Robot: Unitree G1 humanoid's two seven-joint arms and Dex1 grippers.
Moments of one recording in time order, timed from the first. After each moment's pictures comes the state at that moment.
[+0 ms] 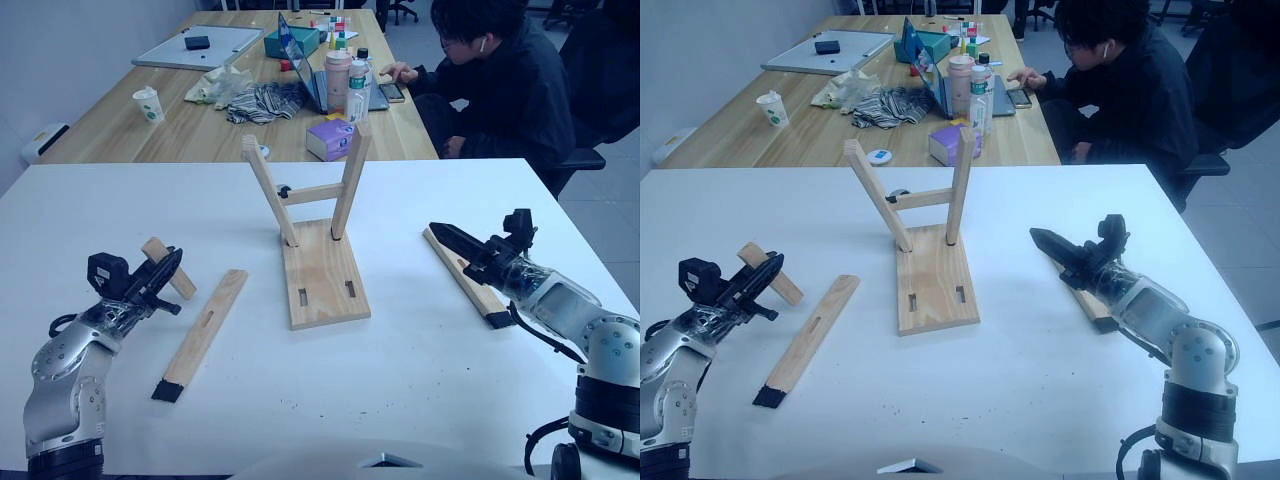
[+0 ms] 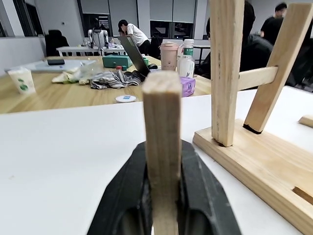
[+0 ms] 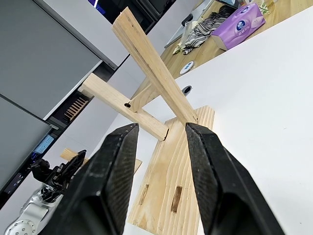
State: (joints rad) left arm 0.19 0.50 0.43 -0.12 -0.54 0.22 -0.68; right arm -0.12 -0.47 -0.35 -0.22 1.30 0.97 0.24
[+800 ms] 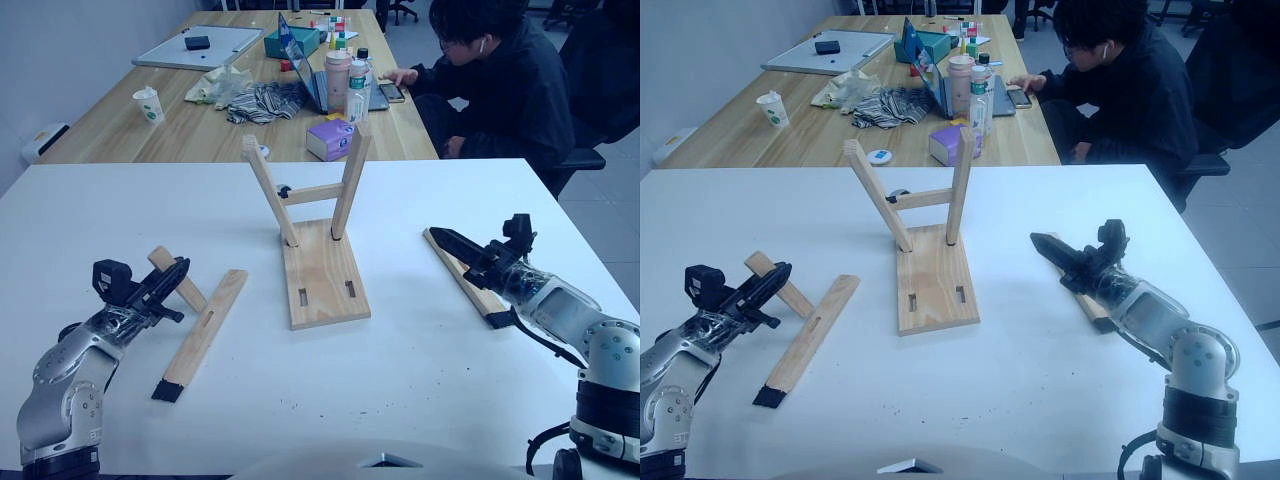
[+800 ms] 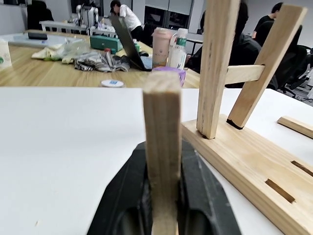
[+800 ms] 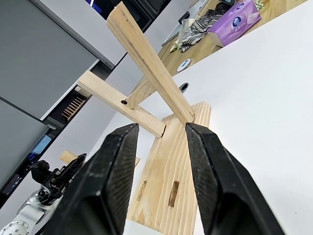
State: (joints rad) left arm 0.21 0.51 0.44 -0.16 -0.61 0.32 -0.70; right arm -0.09 -0.47 -0.35 -0.24 1.30 0.97 0.22
